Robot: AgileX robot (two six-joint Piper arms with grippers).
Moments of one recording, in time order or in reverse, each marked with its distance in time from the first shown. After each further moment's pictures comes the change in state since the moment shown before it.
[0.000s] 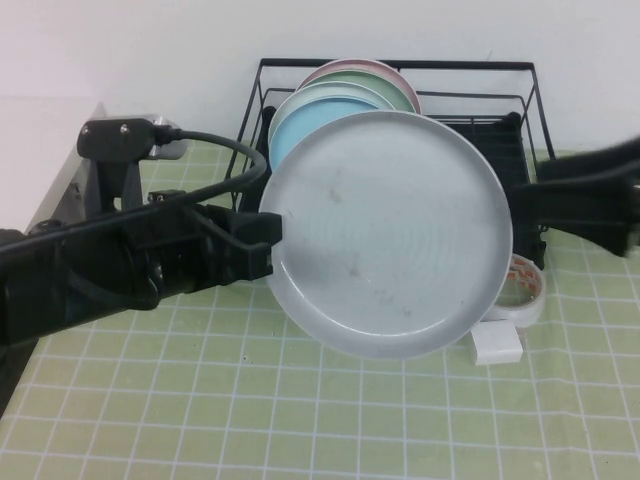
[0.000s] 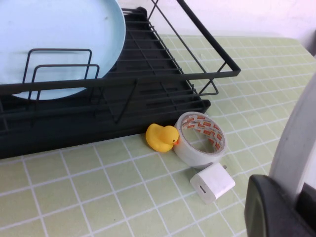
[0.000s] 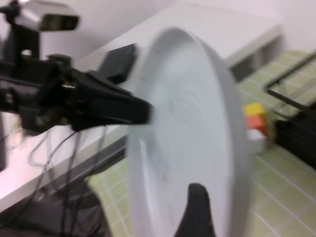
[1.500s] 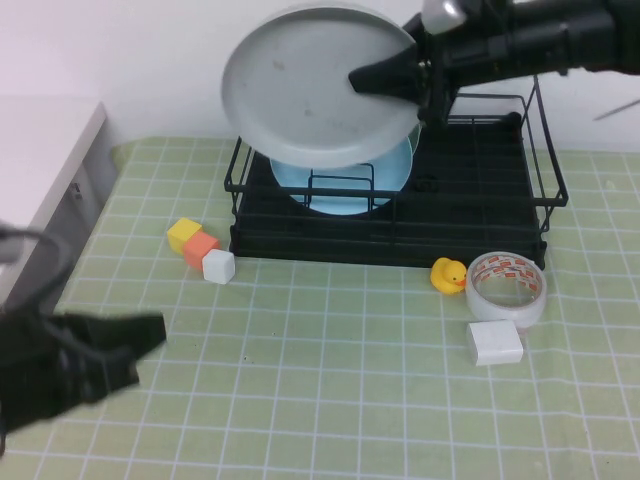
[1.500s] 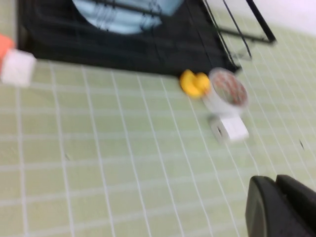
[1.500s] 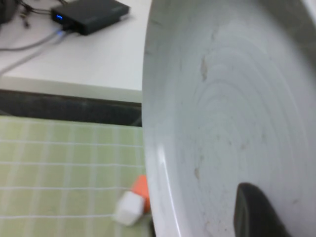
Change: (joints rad) right arm 0.245 0.769 -1.063 -0.225 -0.086 -0.235; left arm 0.261 -0.405 0.228 0.456 0.223 -0.549
